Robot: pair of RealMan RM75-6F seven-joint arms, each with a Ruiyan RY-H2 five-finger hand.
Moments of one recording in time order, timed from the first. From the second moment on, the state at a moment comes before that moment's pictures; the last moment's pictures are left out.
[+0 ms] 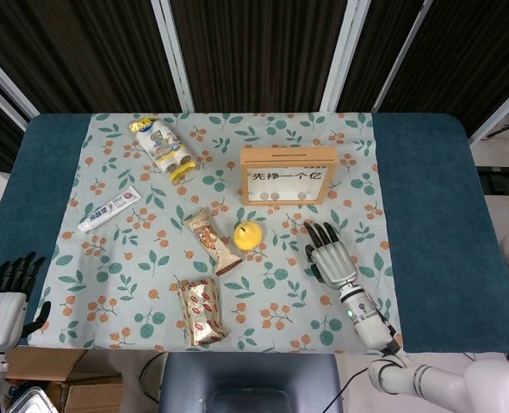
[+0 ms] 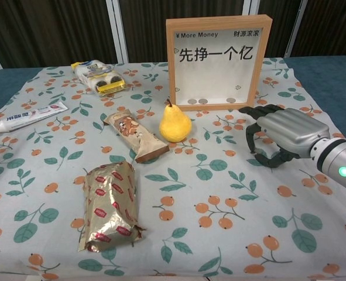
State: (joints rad) left arm -0.10 -1.21 -0.04 -1.50 1.49 1.47 0.08; right arm 0.58 -1.80 0.11 -1.07 -1.33 1.05 -0.38
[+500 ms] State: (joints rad) left arm -0.10 -1.21 -0.04 -1.49 1.49 1.48 0.07; right arm 0.57 -1.80 0.11 -1.05 -1.34 1.07 -0.38
